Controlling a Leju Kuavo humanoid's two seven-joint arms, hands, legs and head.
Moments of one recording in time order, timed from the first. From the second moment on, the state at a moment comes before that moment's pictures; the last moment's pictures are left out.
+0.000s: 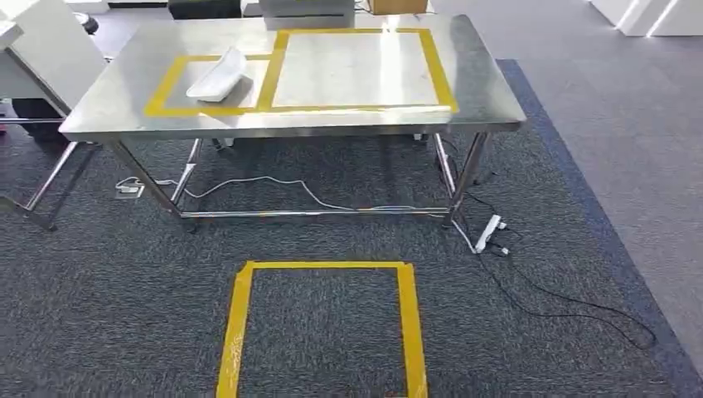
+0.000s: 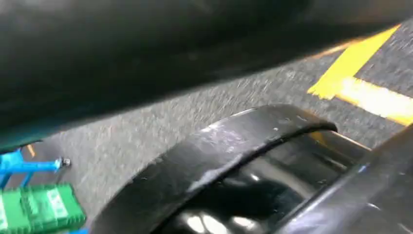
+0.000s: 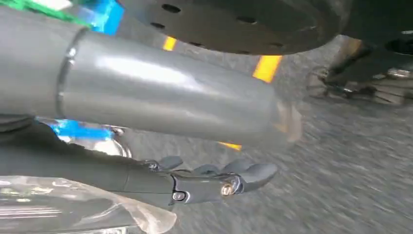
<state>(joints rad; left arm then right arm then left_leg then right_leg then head) -0.03 -0.13 -0.17 -0.21 -0.81 0.39 0.01 -0.06 0.18 -1.10 -0.17 1.33 -0.11 0.07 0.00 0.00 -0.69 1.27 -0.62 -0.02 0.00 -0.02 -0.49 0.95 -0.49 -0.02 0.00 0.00</state>
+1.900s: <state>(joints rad) -0.03 -0.15 -0.13 -0.20 -0.84 0.42 0.06 -0.06 0.18 -1.17 -0.19 1.31 -0.10 0.10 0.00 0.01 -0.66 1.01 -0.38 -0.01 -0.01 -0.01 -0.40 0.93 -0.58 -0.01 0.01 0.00</state>
